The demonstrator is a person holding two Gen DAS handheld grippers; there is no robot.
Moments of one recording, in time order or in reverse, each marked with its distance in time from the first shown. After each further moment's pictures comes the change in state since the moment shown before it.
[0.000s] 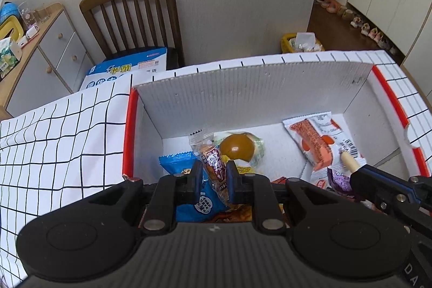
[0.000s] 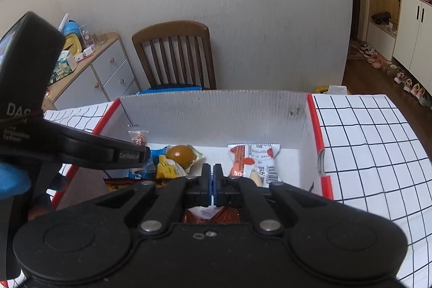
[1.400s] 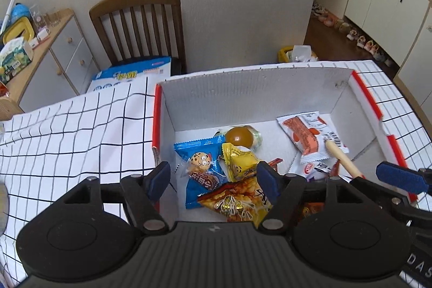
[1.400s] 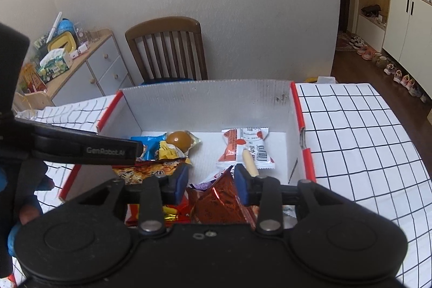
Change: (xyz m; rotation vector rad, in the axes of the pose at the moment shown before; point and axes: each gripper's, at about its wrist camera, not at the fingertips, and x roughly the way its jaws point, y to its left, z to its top) left arm -0.056 0.012 -0.027 -0.020 -0.075 -0.017; right arm -0.030 0.003 -0.009 0.034 0.022 -0.036
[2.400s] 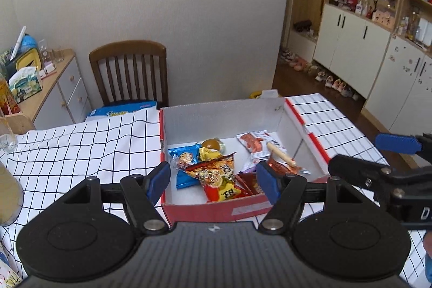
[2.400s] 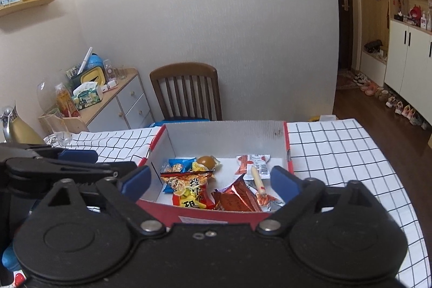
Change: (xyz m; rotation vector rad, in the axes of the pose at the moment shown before) left arm -0.148 0.002 -0.076 0.015 -0.249 -0.110; right arm -0.126 0.013 -0.026 -0.033 -0.198 0.047
